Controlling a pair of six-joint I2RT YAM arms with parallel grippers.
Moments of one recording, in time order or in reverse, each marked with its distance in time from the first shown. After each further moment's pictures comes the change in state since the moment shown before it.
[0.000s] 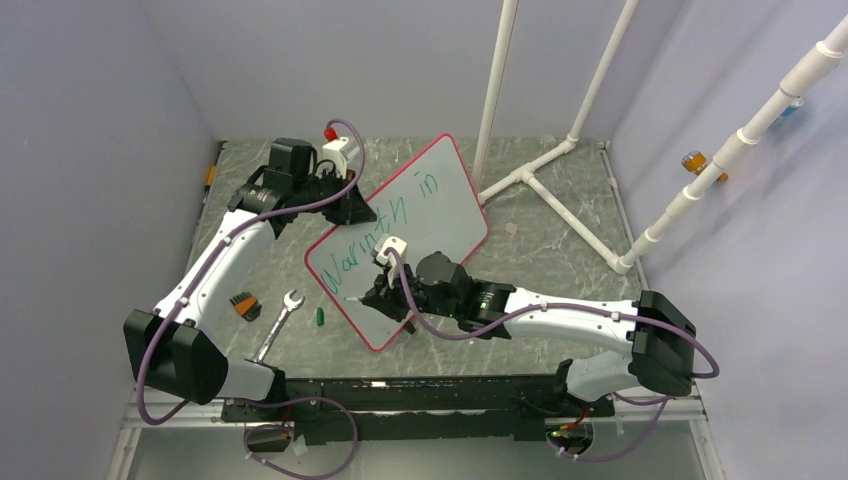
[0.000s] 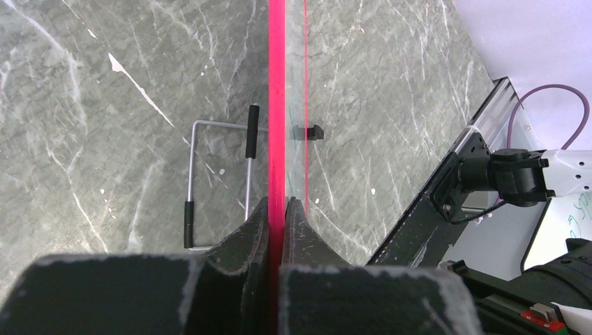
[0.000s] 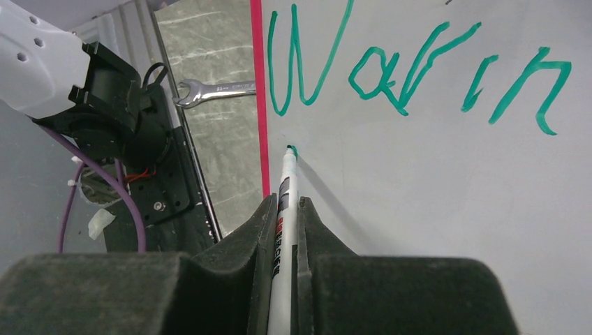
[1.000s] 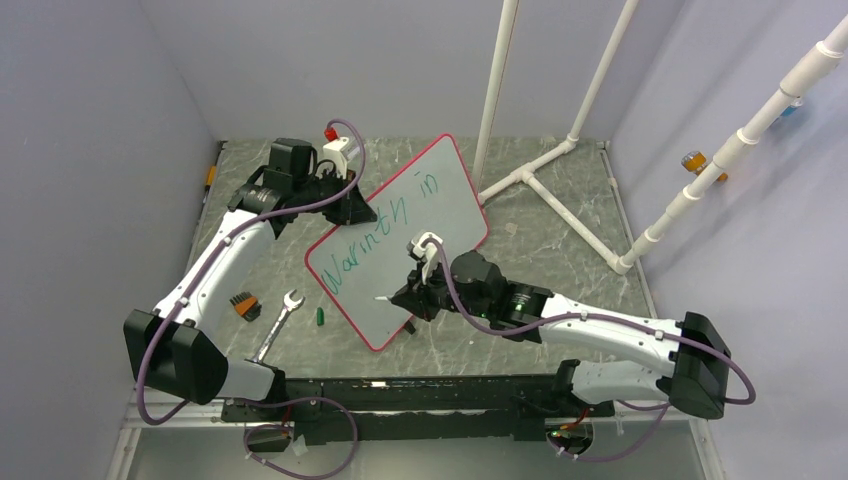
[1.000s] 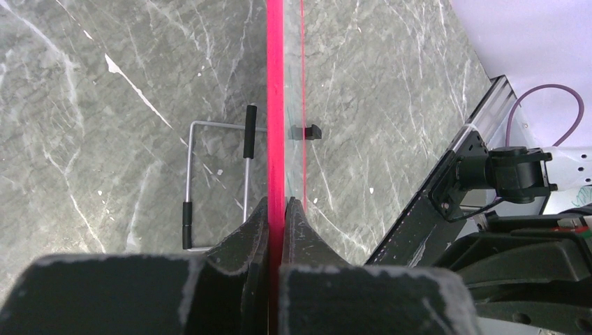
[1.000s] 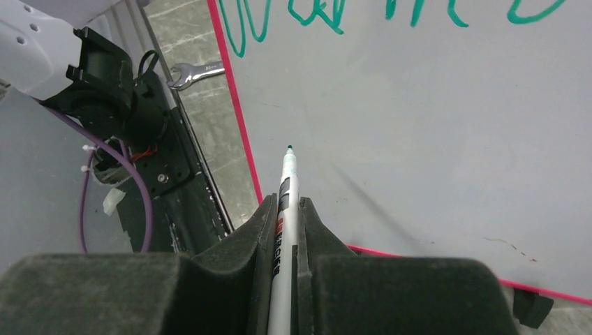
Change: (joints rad) left arm 0.000 0.000 0.000 0.001 0.008 0.003; right arm -0.076 -0.219 -0.115 -0.138 -0.028 0.084
